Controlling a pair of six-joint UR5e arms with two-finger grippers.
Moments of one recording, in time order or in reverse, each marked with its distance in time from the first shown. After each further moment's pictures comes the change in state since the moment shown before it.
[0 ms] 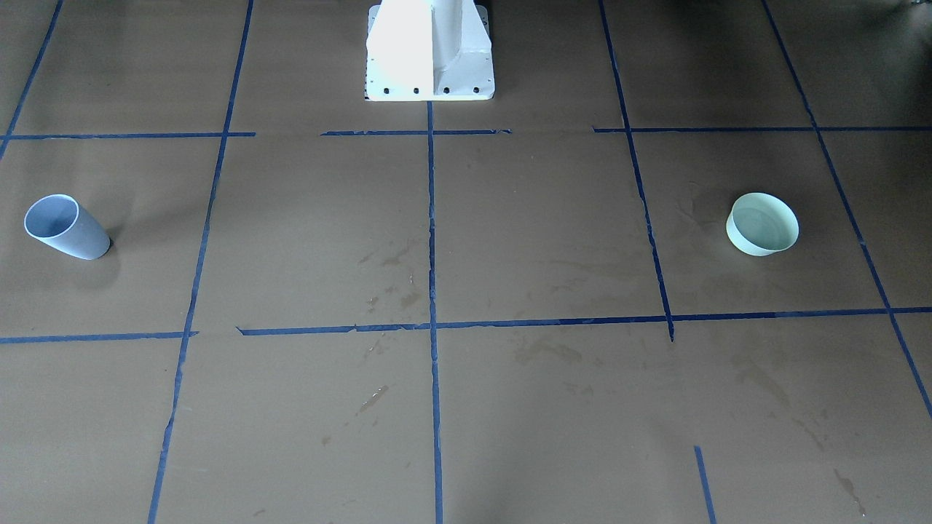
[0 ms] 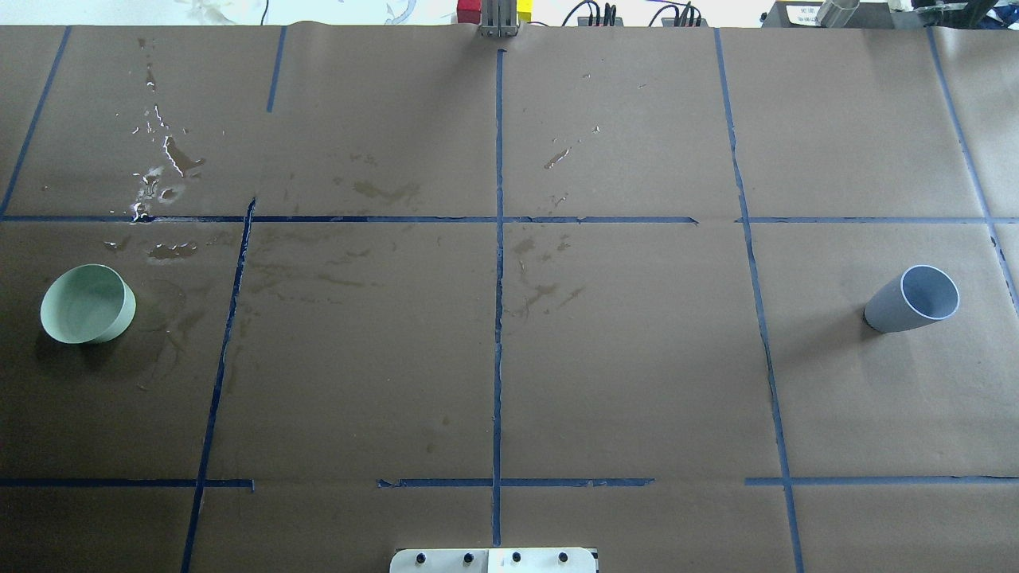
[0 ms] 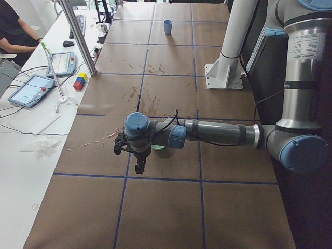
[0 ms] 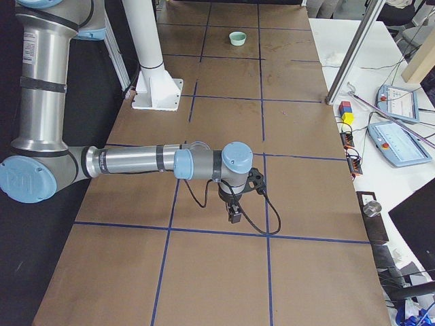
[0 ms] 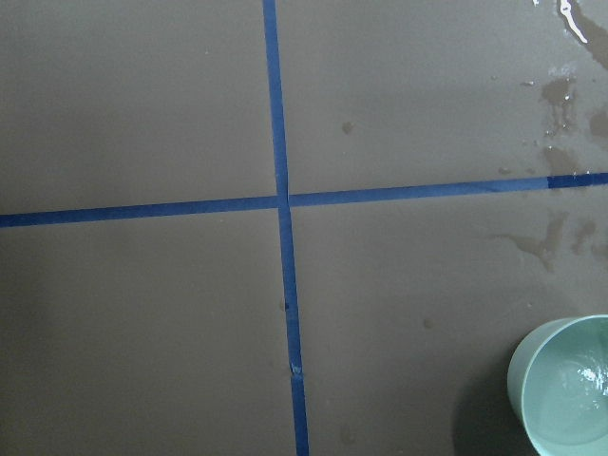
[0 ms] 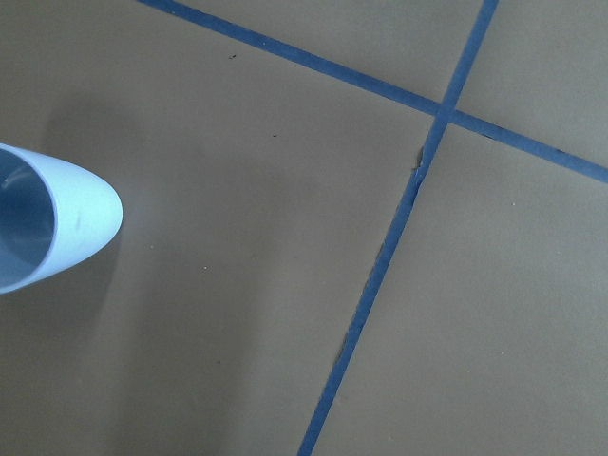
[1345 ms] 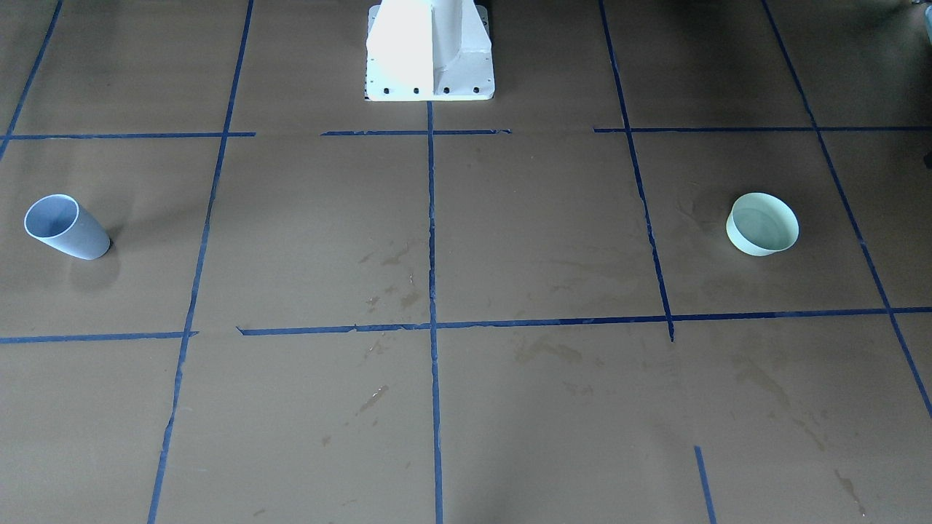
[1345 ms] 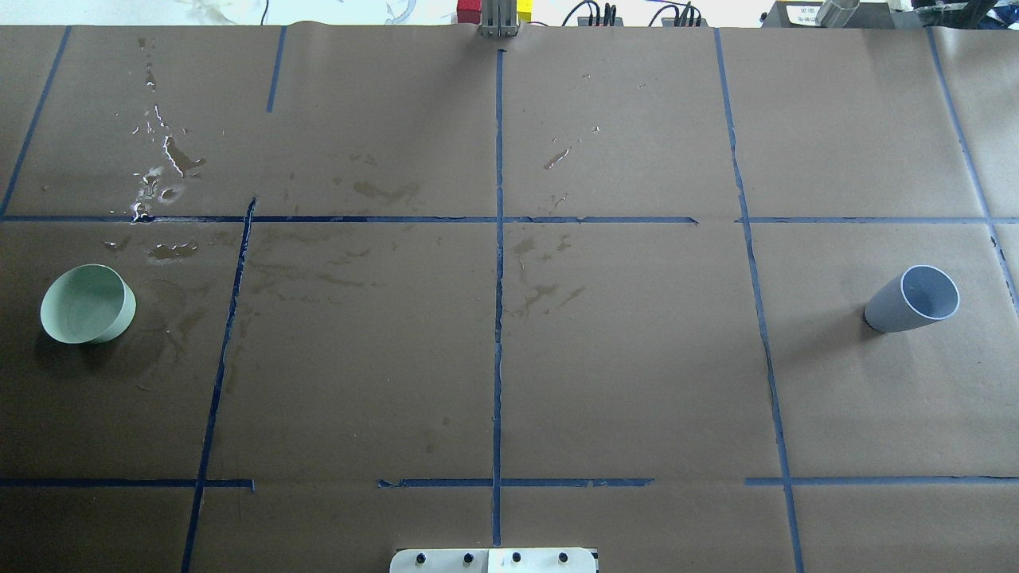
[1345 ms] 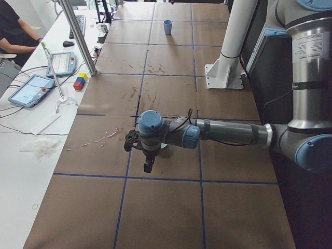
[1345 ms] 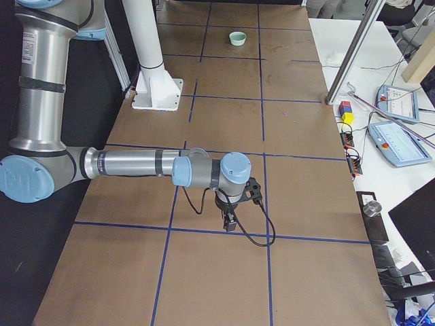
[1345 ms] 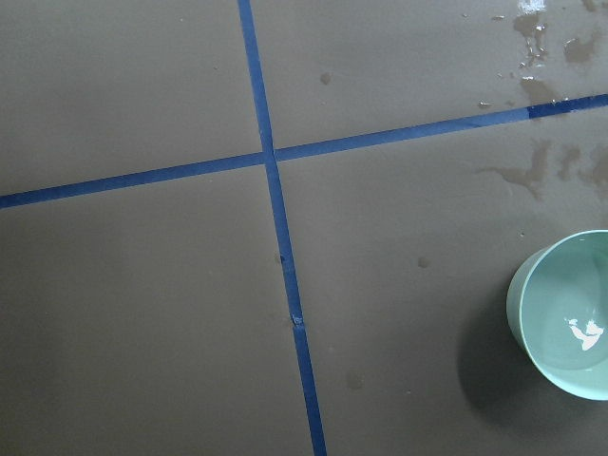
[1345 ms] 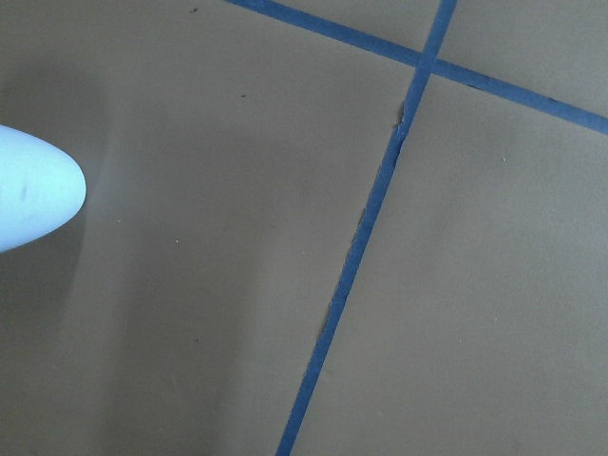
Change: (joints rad) left arm 0.010 0.098 -0.093 -0.051 0.013 0.011; right arm 0.000 -0.007 -0.035 0.001 -0.002 0.001
